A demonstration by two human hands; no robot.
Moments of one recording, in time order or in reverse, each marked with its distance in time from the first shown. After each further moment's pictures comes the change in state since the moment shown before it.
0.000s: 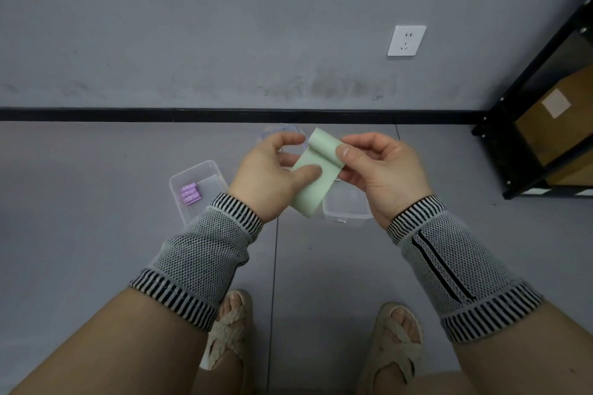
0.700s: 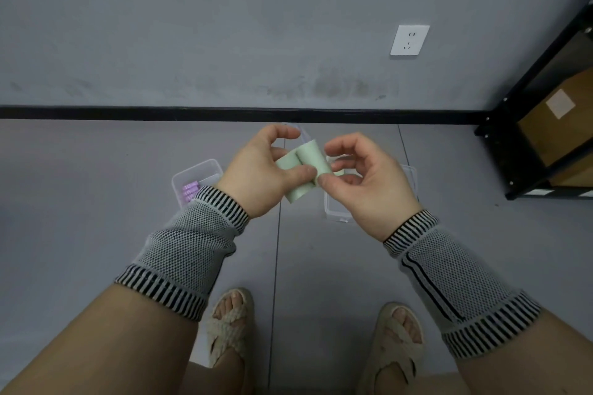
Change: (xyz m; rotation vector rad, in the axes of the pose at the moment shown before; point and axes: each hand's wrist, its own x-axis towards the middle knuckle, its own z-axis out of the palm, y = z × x) left_hand 0.002 0.000 -0.017 0.135 -0.051 0.060; right_hand -0.013 0.008 0.005 -0.402 -0.189 -0.245
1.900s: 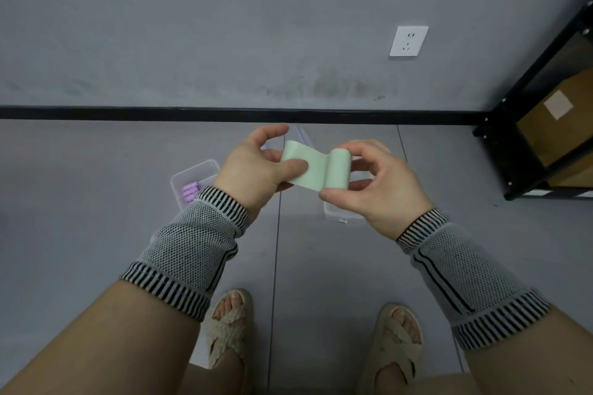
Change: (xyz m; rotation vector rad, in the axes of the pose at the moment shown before) left_hand 0.001 0.001 0.001 -0.427 0.030 -0.137; right_hand 0.003 0.009 -0.014 -0.129 0.000 0.049
